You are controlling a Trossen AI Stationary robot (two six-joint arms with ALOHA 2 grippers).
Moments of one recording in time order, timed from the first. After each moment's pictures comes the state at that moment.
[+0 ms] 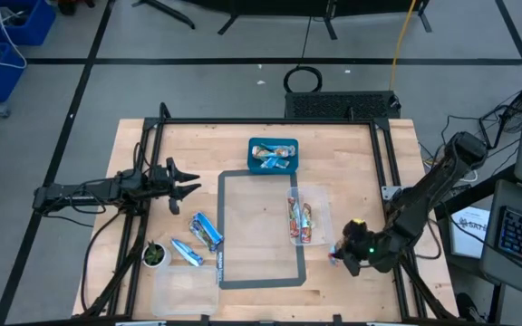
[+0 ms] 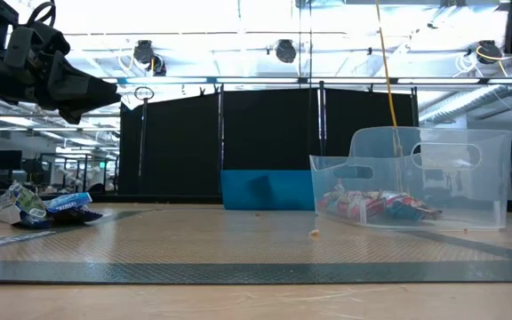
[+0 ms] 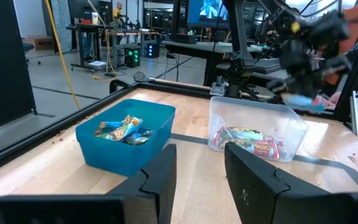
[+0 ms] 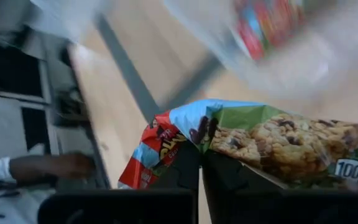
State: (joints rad) left arm 0.06 0.09 0.01 0.06 -0.13 -0.11; right arm 0.86 1.14 0.54 -0.26 0.45 1.47
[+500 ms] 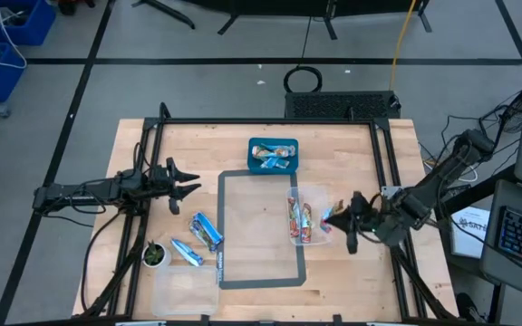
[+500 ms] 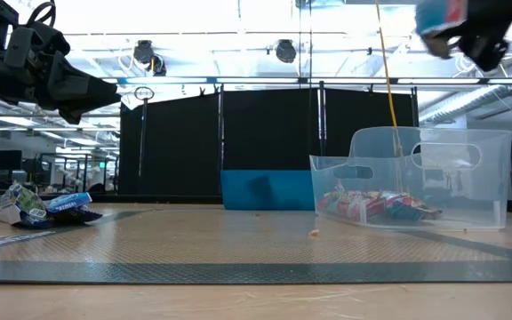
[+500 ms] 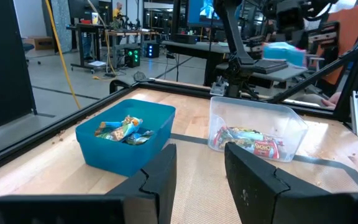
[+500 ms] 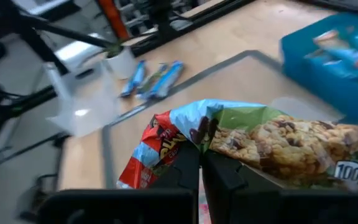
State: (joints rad) left arm 0.06 0.09 0.01 0.06 -0.13 -0.11; right arm 0.71 0.92 0.60 -0.26 0.78 0.83
